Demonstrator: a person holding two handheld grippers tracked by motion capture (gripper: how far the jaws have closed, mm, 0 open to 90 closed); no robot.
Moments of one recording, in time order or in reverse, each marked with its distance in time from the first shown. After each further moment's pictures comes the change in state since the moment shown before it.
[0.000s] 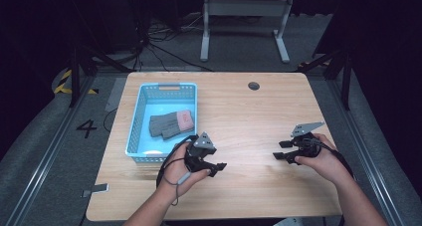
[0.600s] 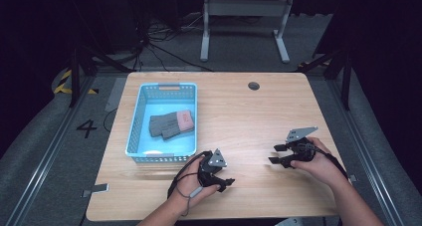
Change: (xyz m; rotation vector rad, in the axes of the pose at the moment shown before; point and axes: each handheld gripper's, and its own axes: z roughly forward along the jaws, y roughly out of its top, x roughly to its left) left arm -0.017 -0.022 0.047 0.041 -0.014 0.105; right arm 0.004 -0.009 0.021 -0.008 0.036 -0.065
